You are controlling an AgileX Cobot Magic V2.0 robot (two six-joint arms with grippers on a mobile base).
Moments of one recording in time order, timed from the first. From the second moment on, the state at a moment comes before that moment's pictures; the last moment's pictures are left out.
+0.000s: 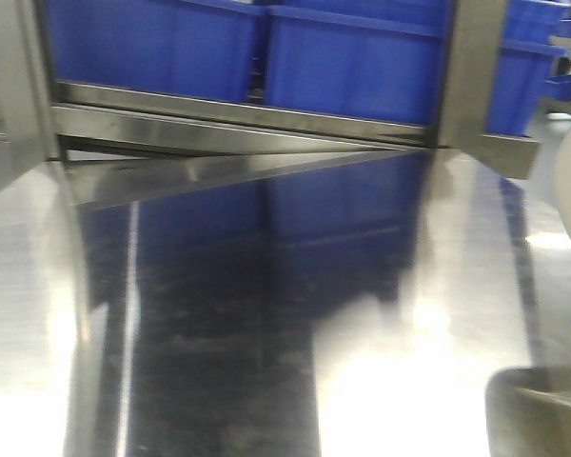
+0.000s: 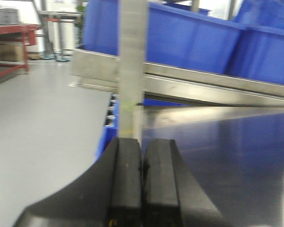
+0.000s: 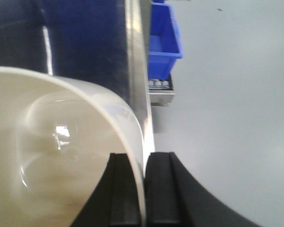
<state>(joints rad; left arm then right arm) -0.02 -0.01 0.01 -0.08 0.06 0.04 0.04 0.58 -0.54 0.00 0.60 0.06</state>
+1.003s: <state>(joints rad) -0.02 -0.01 0.01 -0.08 0.06 0.04 0.04 0.58 -0.54 0.00 0.60 0.06</state>
